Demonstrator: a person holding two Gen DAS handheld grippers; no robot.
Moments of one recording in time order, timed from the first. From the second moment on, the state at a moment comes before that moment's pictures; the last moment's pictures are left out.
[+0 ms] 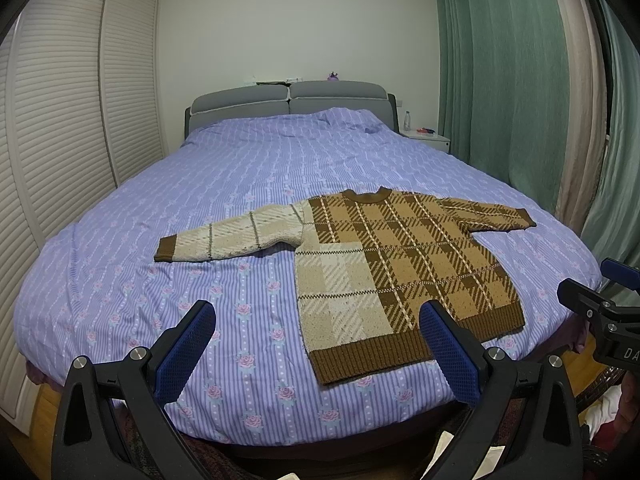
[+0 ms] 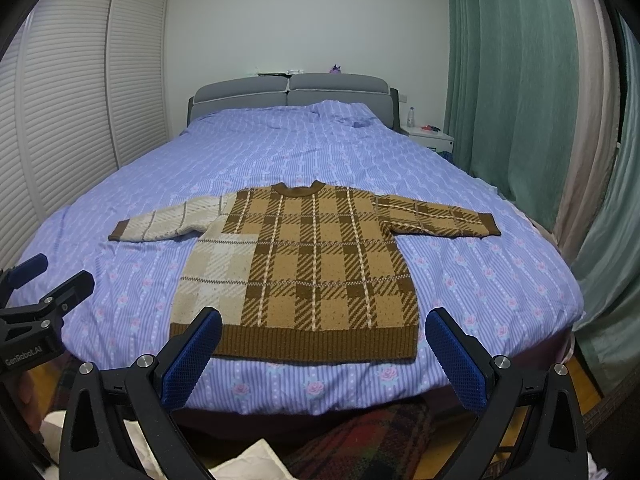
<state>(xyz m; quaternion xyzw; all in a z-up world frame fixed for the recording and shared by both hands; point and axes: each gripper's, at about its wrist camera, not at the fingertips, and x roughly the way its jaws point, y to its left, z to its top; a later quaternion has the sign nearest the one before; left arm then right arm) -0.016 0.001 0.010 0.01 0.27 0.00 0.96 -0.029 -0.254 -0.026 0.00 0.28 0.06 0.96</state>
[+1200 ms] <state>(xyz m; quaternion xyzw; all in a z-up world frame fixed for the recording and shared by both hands) 0.129 0.177 -0.022 -0.02 0.27 0.13 0.95 0.143 -0.067 -0.033 -0.05 0.26 0.19 0.94</state>
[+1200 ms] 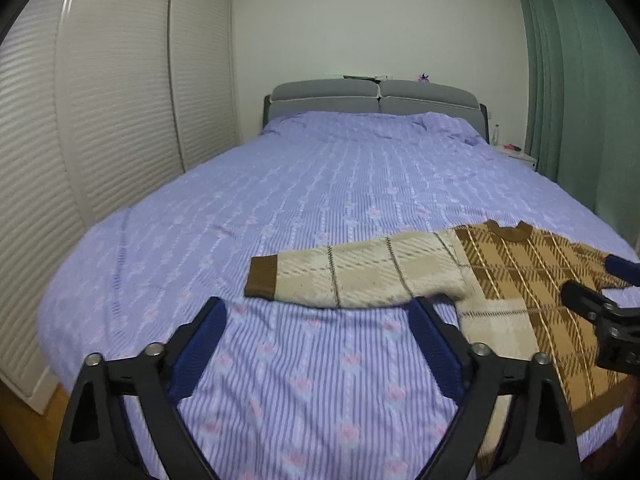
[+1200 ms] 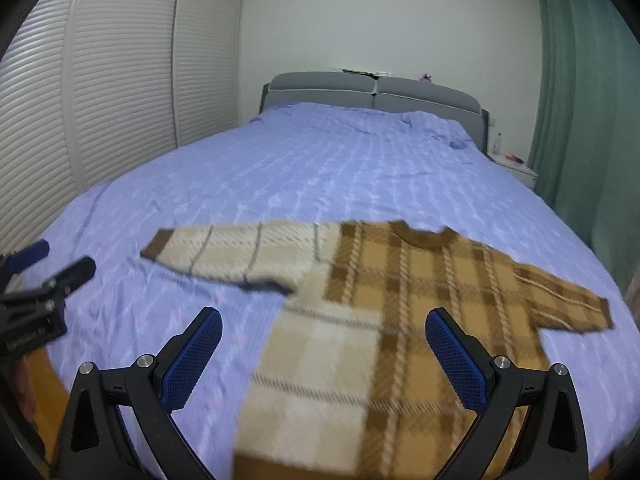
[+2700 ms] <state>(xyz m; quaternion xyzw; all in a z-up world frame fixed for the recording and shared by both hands) 0.278 0.297 -0.098 -0.21 0.32 0.08 0.92 0.272 0.018 -0.100 -0.04 0.37 0.14 0.92</state>
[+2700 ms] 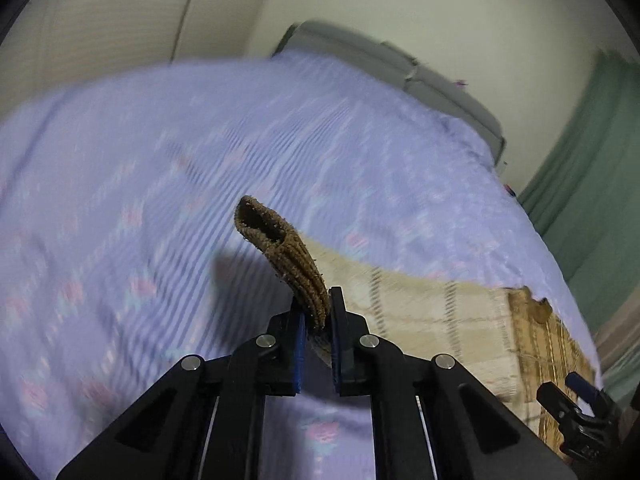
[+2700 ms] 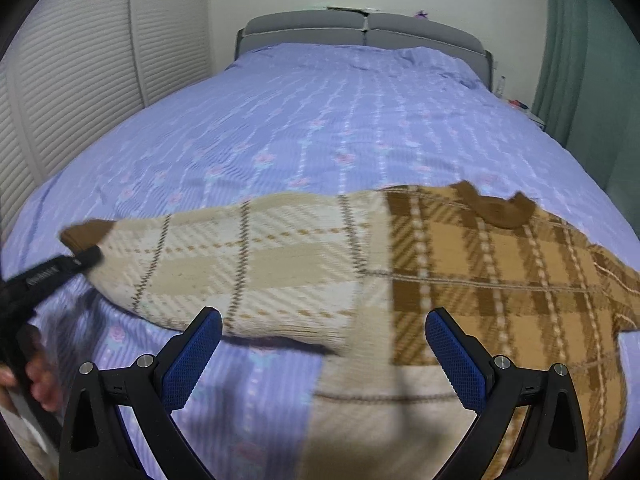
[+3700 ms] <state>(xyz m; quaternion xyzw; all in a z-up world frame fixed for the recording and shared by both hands) 0.389 -0.113 -0.042 0.02 0.36 -0.15 0.92 0.253 -0.289 -0.077 0.06 0.32 -0.04 0.94</state>
